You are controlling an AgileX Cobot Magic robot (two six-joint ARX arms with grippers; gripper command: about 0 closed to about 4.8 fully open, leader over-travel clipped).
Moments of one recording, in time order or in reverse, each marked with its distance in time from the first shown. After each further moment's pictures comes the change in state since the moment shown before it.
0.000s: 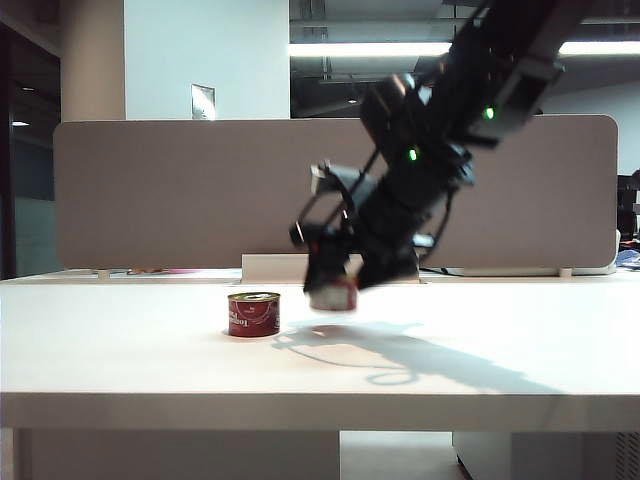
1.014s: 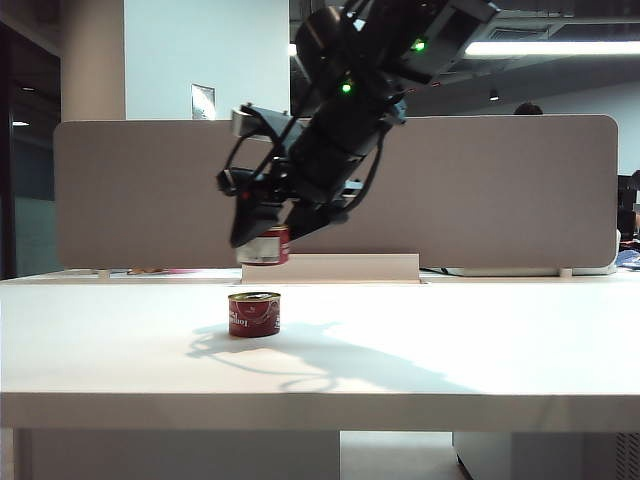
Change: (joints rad) left arm 0.000 0.000 0.000 0.000 0.000 0.000; right arm 0.129 0.003 0.178 -0.148 0.003 -0.127
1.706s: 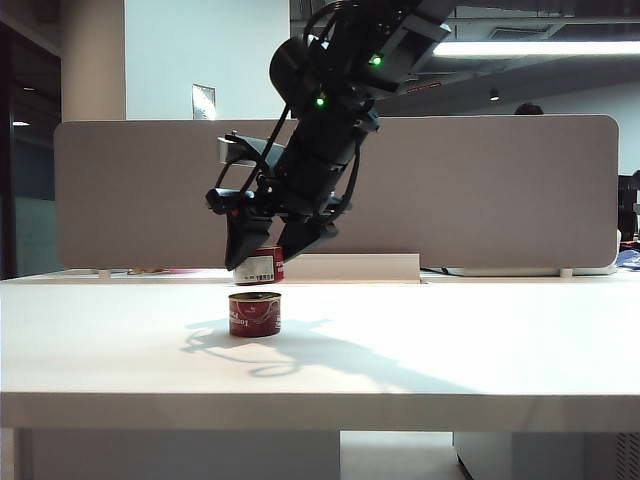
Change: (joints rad) left arm 0.000 0.000 0.000 0.000 0.000 0.000; right arm -0.003 0.125 0.219 -0.238 0.002 0.000
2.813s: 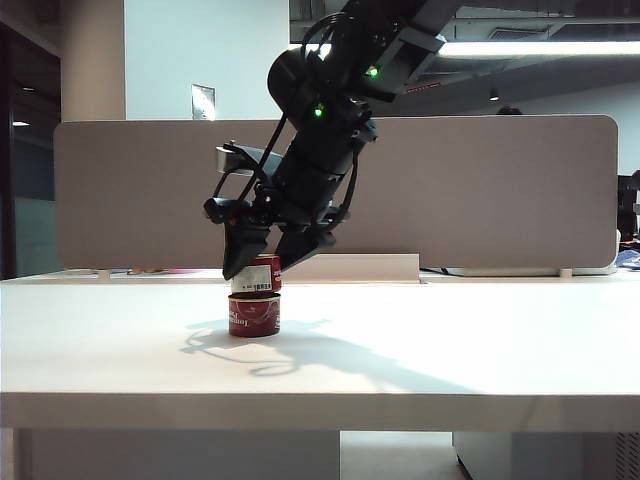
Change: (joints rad) left arm 0.000 0.000 0.000 0.000 0.000 0.000; right arm 0.001 0.022 0.000 0.006 -0.013 0.005
